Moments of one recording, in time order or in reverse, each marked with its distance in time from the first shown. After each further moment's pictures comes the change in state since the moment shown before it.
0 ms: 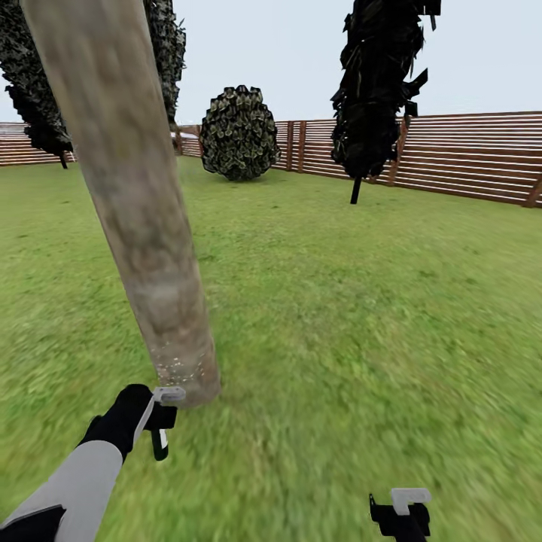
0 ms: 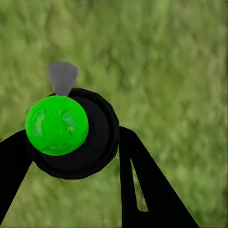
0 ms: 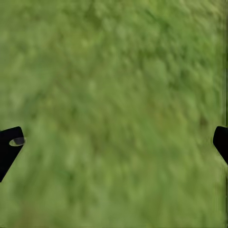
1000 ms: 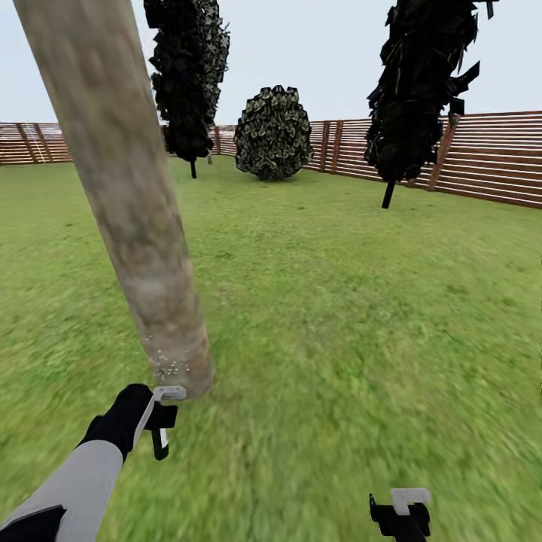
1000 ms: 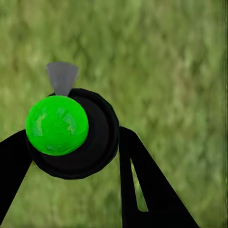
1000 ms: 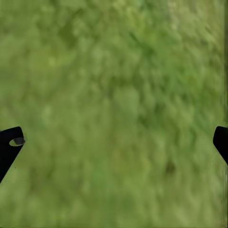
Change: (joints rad) left arm 0.000 -0.003 0.006 -0.003 -0.005 0.000 -0.001; right arm 0.000 0.000 0.000 0.000 0.001 0.000 0.000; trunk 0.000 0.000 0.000
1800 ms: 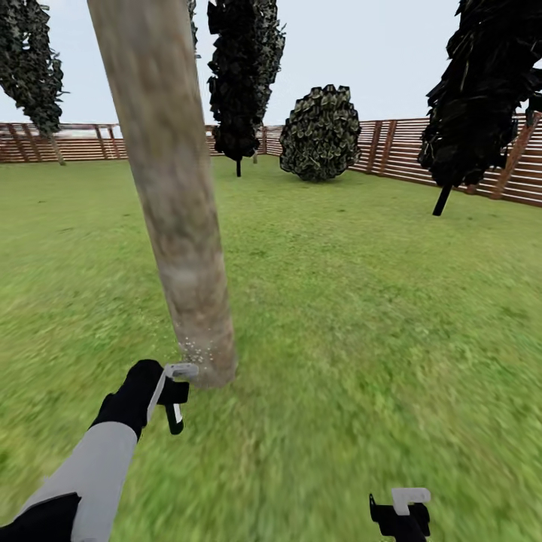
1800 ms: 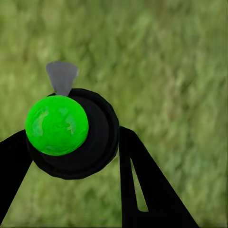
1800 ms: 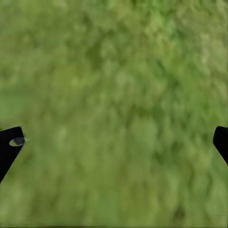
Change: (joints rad) left arm -0.052 -0.059 -0.005 -0.117 0.010 0.115 -0.002; right arm 0.000 0.000 0.001 0.000 0.000 0.000 0.001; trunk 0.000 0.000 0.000
